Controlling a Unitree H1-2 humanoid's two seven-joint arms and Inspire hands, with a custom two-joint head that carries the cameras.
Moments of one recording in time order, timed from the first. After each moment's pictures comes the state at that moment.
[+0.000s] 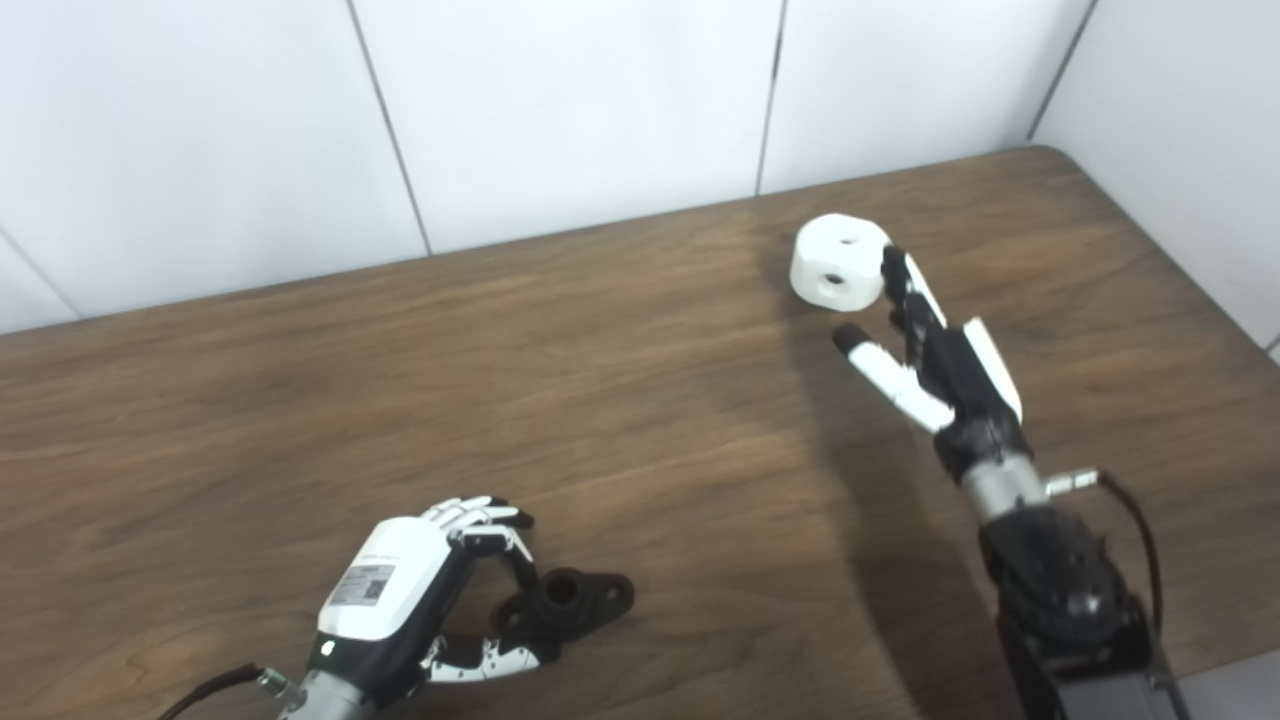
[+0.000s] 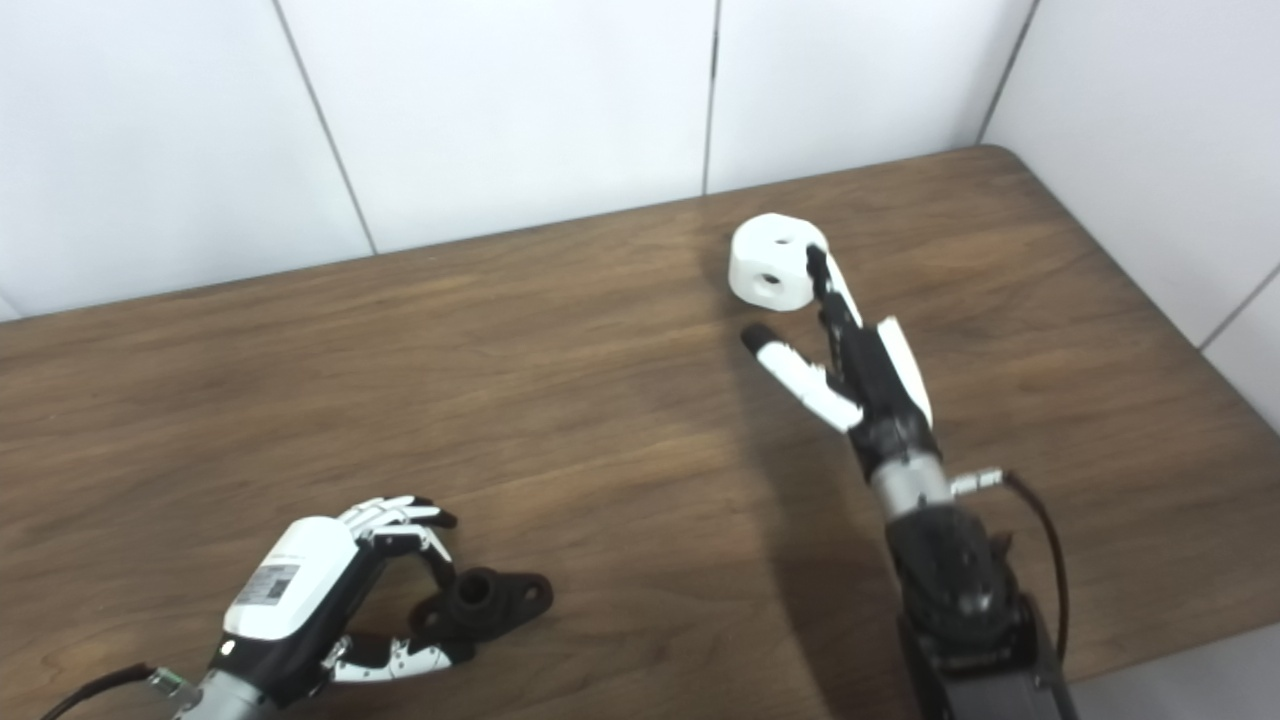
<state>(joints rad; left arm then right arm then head) 0.06 0.37 -0.37 -0.32 0.76 -0.05 -0.24 0.03 -0.23 -0.11 -0.45 -0.19 0.36 -0.03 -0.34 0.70</state>
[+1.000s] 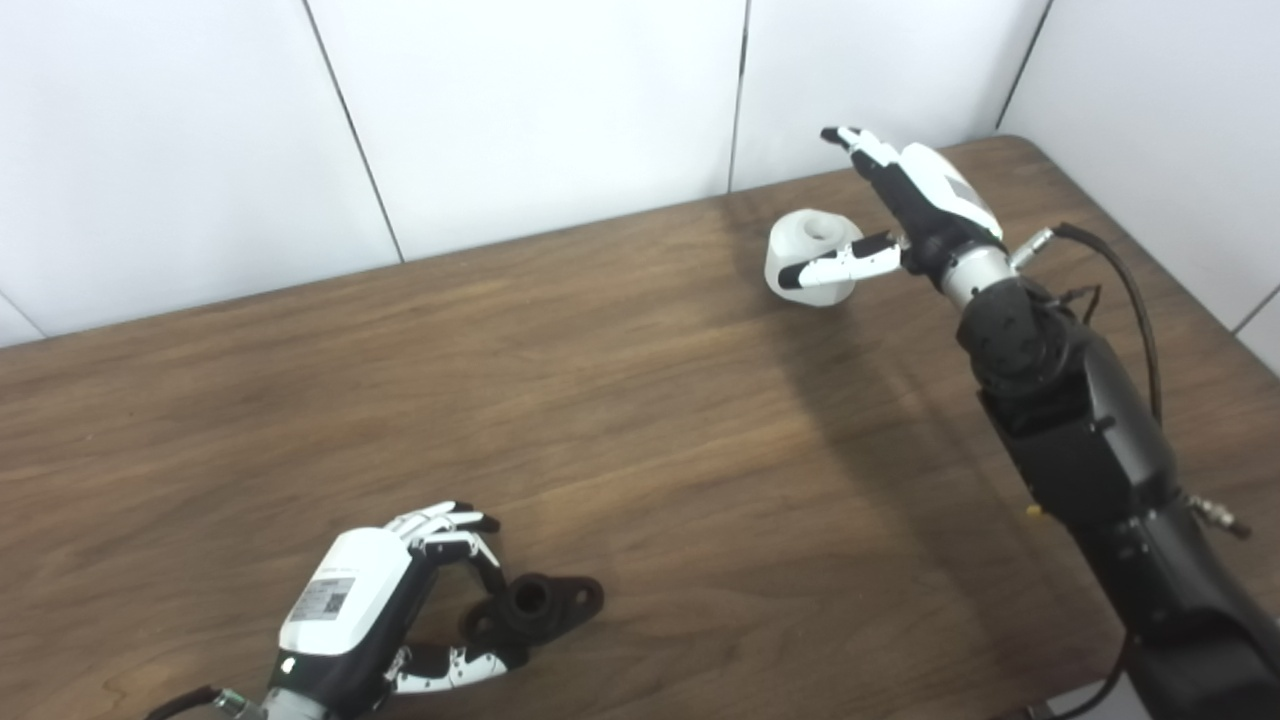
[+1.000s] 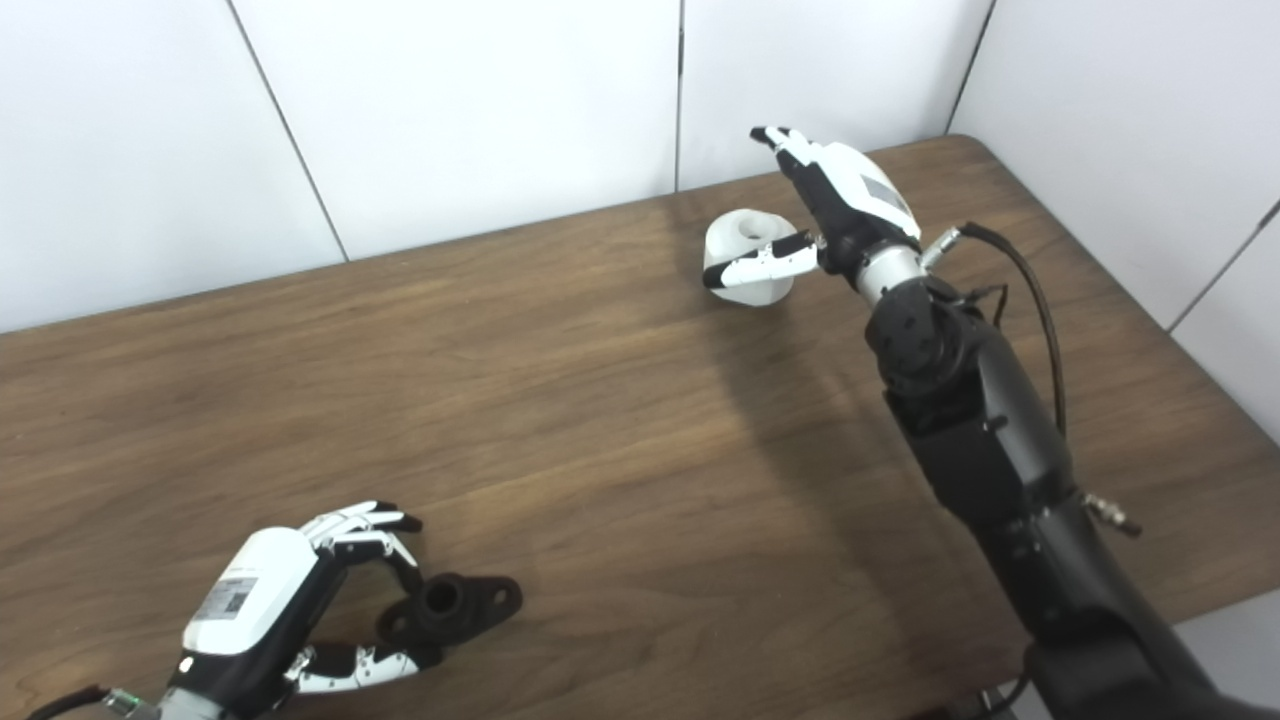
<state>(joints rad) 0.08 0.38 -0.33 -0.33 0.75 -0.05 -0.24 -0.37 -0.52 0.05 -0.11 -0.59 0.47 0.24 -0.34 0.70</state>
